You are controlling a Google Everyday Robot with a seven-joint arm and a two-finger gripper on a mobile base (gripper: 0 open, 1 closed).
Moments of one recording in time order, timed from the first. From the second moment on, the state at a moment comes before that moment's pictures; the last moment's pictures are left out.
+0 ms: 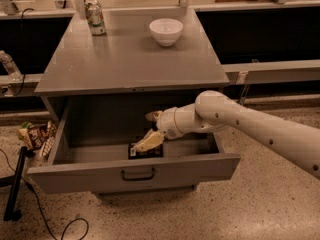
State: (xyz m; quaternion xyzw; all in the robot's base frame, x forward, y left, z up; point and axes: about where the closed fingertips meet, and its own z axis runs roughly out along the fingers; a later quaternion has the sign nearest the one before) arm 0.600 0.049 0.664 -0.54 0.69 0.30 0.38
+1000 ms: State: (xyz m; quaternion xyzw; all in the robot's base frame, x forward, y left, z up) arm 0.625 0.016 0.750 -0.51 0.67 0.31 0.44
